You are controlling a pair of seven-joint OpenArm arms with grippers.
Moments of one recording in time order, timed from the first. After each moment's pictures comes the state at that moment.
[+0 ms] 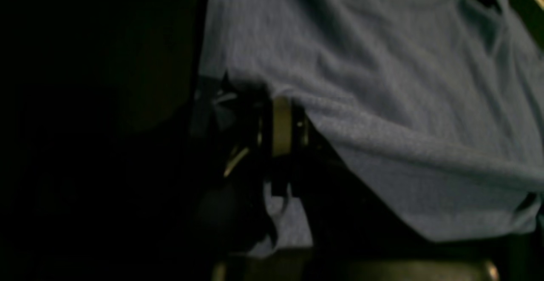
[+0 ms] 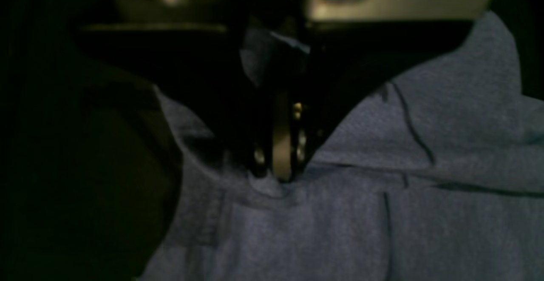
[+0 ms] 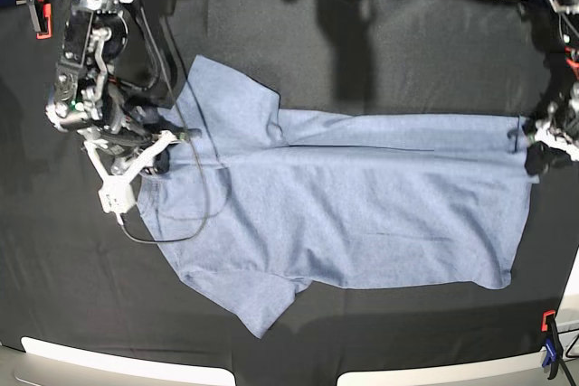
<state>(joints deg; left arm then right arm) -0.6 -21.2 -32.1 68.7 -39.4 -37.4 33.7 -0.4 10.9 16.0 90.6 19.1 24.1 -51.9</state>
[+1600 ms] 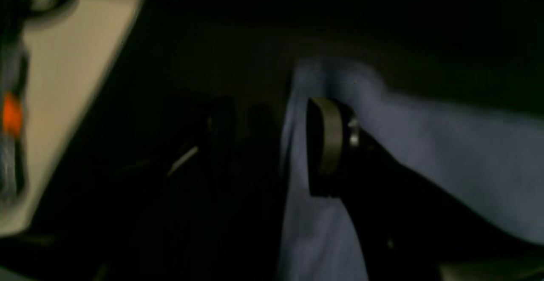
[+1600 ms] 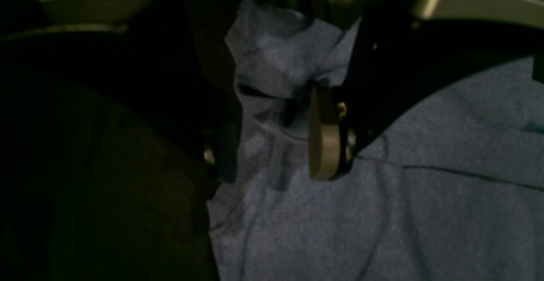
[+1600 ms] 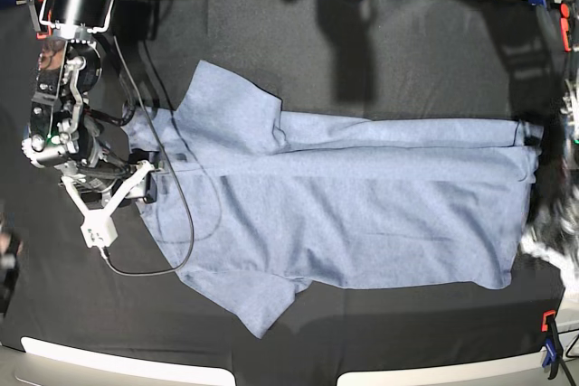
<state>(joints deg) -48.6 -26.6 7.1 1.2 -17.2 -22.5 -10.4 5.9 17.2 13.6 90.5 21.1 23.9 -56.8</state>
